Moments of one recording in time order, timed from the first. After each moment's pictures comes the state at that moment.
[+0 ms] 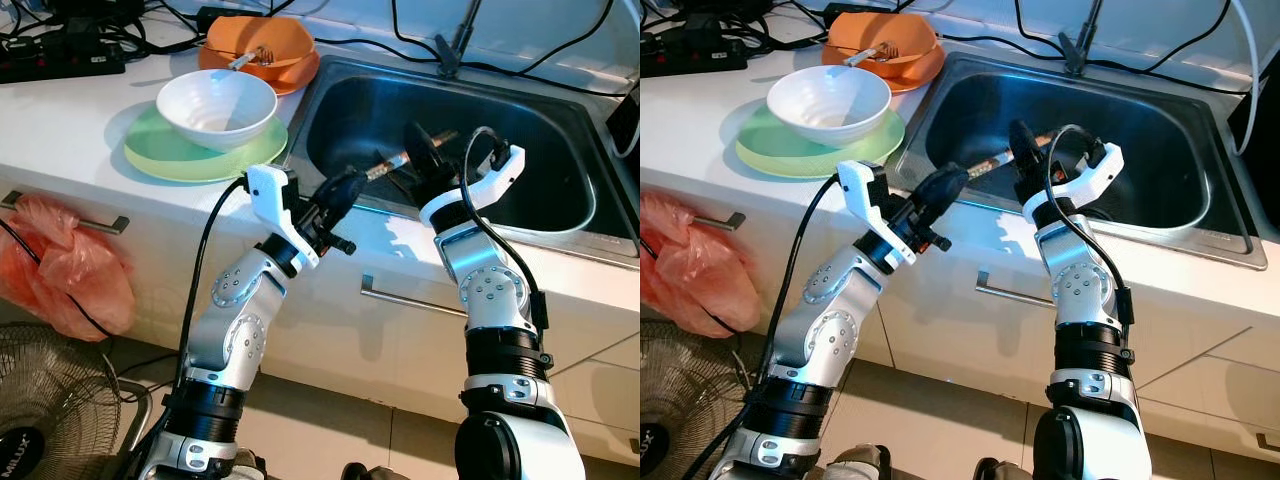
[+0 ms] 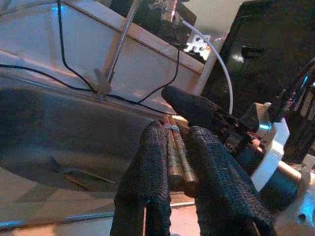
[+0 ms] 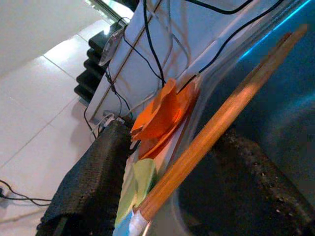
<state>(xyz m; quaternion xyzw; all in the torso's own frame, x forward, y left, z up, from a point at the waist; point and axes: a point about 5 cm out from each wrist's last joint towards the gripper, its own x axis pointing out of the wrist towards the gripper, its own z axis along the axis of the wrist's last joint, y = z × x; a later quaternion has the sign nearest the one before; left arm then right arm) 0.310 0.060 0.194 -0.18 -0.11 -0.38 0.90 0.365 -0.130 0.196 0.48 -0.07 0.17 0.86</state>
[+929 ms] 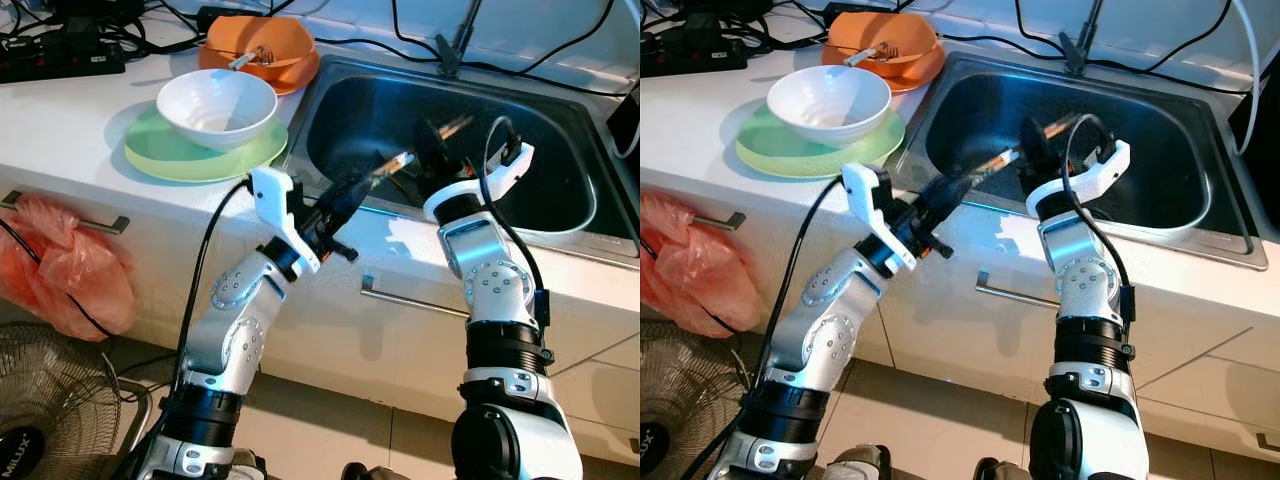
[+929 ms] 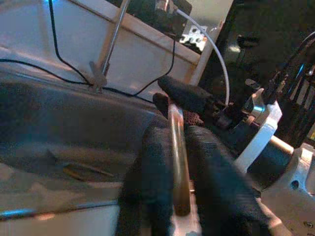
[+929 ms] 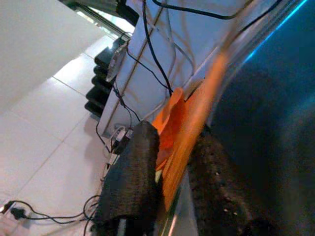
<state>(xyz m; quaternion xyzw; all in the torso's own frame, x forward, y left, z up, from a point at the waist) 0.307 0.060 0.191 -0.17 -0.10 -0.39 0.90 0.367 -0.133 0.204 0.53 -0.07 0.17 0.83</state>
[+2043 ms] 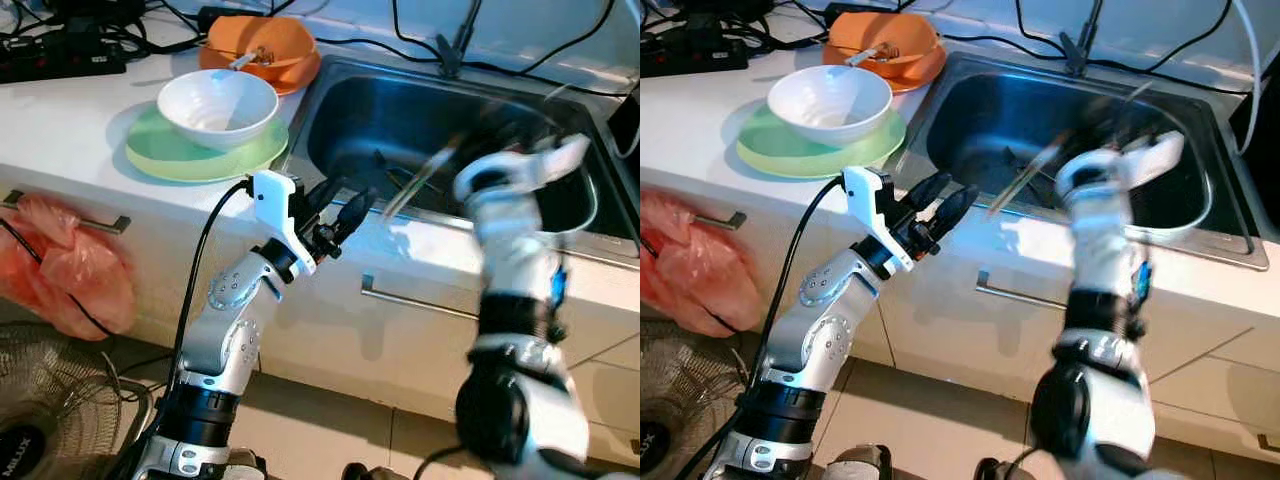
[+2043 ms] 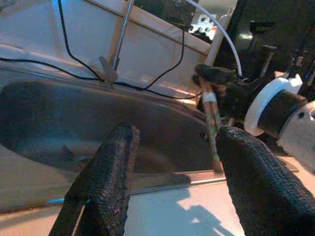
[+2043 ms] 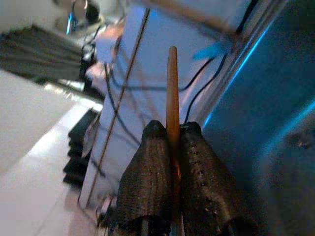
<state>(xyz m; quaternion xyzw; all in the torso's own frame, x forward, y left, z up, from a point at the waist) 0.309 0.065 0.188 -0.14 -0.09 -0.37 0.91 0.384 -0.176 0.230 0.60 -0.12 0.01 0.79</state>
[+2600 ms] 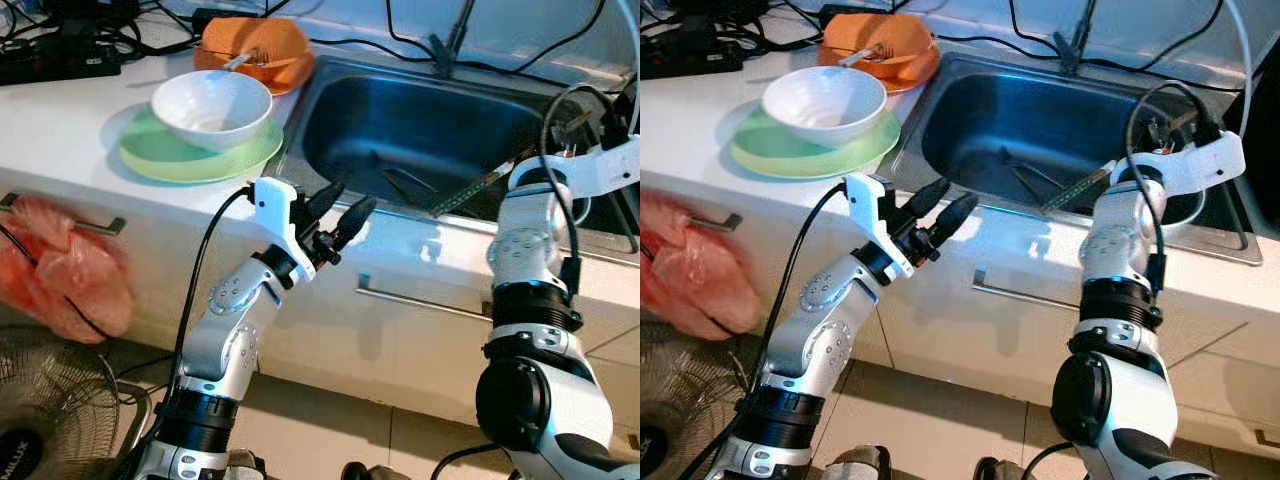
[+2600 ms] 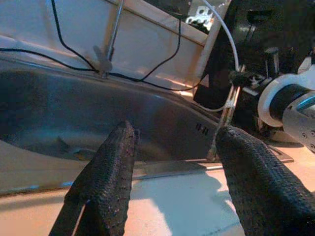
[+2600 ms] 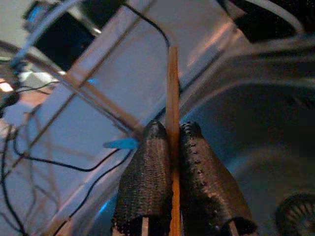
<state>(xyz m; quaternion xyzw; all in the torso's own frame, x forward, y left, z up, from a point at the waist) 0.306 0.064 0.181 -0.13 -0.08 -0.37 0.91 0.382 -0.211 0.228 0.42 -0.19 -0.18 0.87</state>
